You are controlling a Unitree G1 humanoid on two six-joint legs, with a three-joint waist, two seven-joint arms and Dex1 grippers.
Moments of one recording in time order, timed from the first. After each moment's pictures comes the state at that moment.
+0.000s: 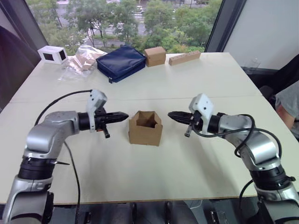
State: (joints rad) left arm -0.57 0.66 0.01 -0.04 -0.52 0.73 -1.03; right arm -0.48 -0.62 0.12 -0.28 0.38 0.57 0.81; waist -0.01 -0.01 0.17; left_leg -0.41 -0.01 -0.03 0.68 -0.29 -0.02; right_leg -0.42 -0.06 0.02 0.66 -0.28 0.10
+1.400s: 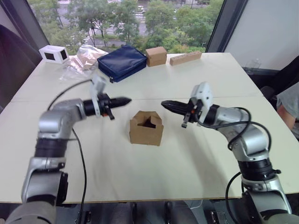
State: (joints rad) left arm -0.82 0.59 0.07 0.34 -0.48 0.64 -1.04; right arm -0.54 -0.54 0.00 -0.28 0.45 0.53 0.85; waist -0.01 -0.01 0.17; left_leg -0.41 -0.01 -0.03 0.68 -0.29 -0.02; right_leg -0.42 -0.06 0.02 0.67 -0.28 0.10
